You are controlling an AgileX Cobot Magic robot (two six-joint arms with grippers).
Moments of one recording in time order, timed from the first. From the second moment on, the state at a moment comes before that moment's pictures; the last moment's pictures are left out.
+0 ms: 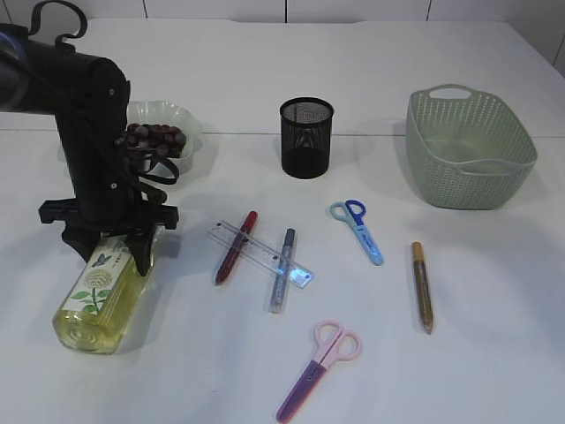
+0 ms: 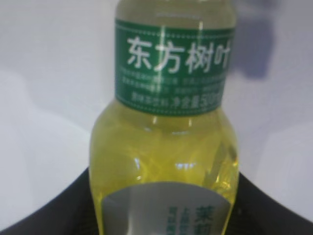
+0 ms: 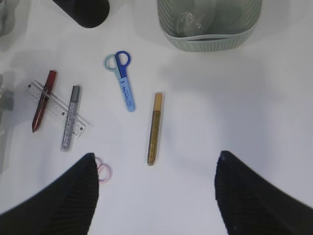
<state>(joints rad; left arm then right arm) -0.33 2.16 -1.53 0.03 1.11 -0.36 0.00 1.28 -1.44 0.18 1.26 0.06</state>
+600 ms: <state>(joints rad) -0.37 2.01 -1.42 0.04 1.12 -0.36 0.00 1.28 -1.44 0.18 1.26 0.06</state>
